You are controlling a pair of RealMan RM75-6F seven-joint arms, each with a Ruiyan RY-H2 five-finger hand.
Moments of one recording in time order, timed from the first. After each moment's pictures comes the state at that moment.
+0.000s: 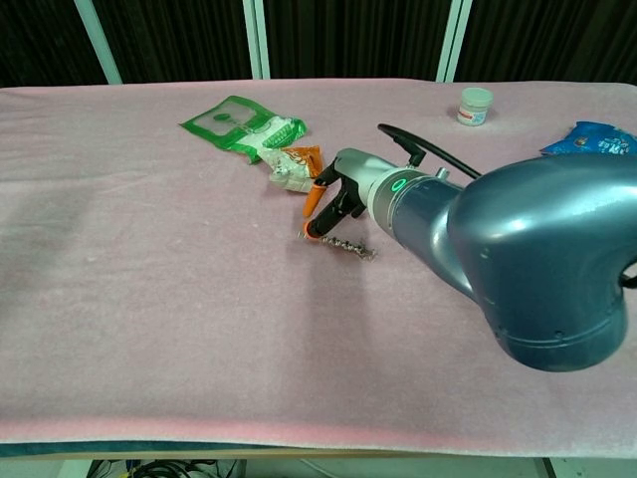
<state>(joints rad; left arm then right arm) -0.12 -1.17 -0.16 -1.49 1.39 1.56 0.09 1.00 -1.98 0.47 -1.36 -0.40 1.06 -0.52</state>
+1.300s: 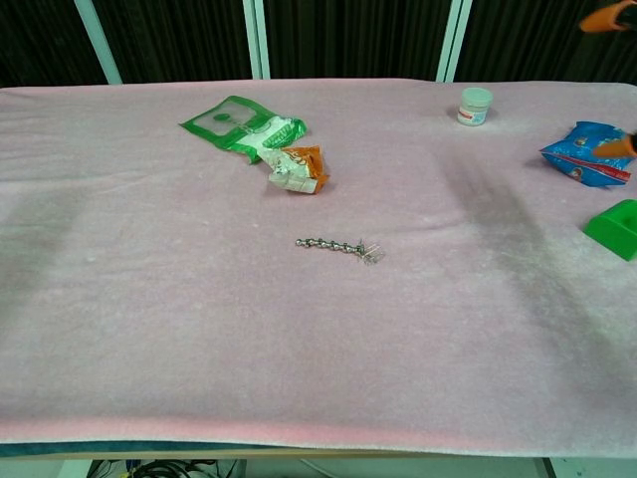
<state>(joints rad) -0.13 -1.15 -0.13 -1.58 1.34 1.46 0.17 0.46 -1.23 0.17 -1.78 -1.15 1.28 -0.23</state>
